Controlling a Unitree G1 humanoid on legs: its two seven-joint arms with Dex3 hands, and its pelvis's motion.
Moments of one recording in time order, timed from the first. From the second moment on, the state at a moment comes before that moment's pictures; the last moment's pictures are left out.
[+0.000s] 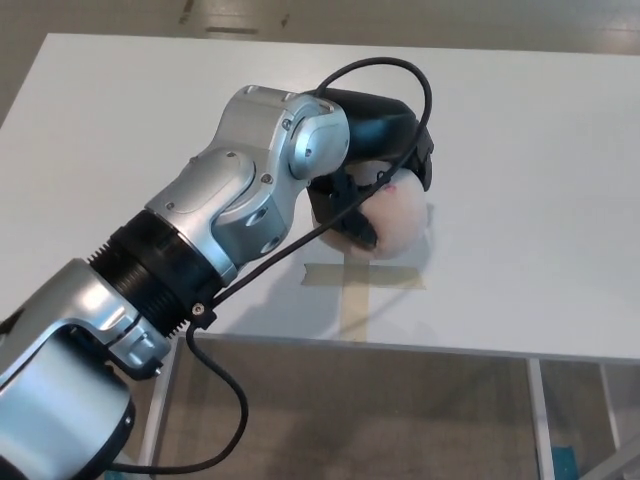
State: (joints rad) left_arm -1.09 0.33 -0.70 0.40 0.58 0.26 -0.66; right_arm -0.34 -0.30 -0.16 1.33 -0.05 0.01 0.02
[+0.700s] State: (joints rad) left_arm -1.19 0.38 -0.43 0.25 0.53 0.22 -0.67; right_arm -0.34 -0.31 -0.18 1.33 -0.05 0.02 0.03
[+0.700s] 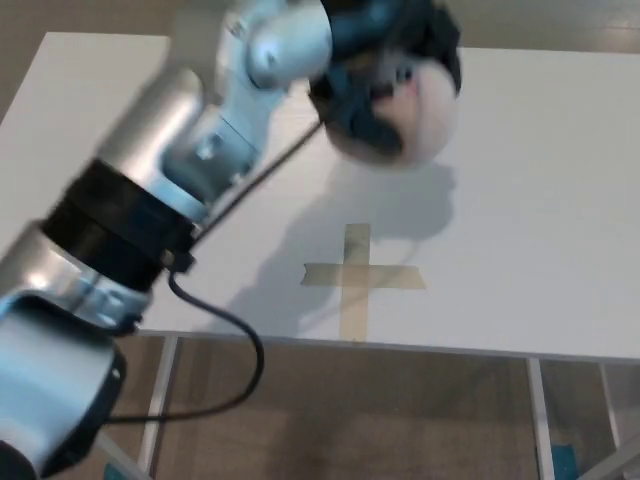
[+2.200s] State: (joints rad) left_arm -0.94 0.65 -0.36 0.73 0.53 -0.06 -0.52; right_arm -0.34 -0.32 -0.18 1.33 -0.05 0.03 0.03
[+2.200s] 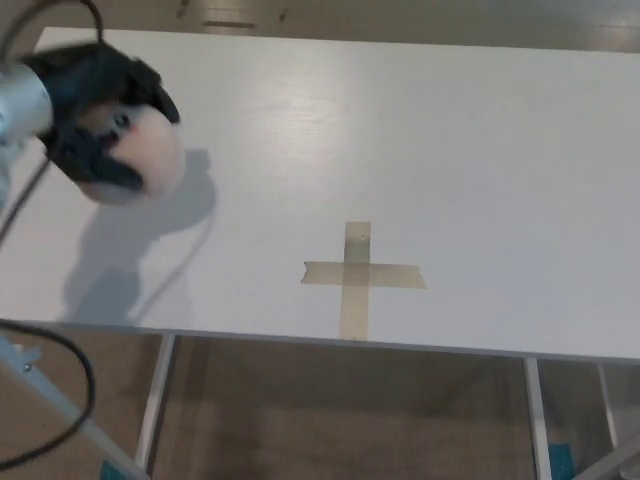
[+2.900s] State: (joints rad) left_arm -0.83 0.55 -0.42 0.73 0.57 -0.05 -0.41; right_arm -0.34 -0.32 -0.19 1.33 -0.05 0.03 0.04
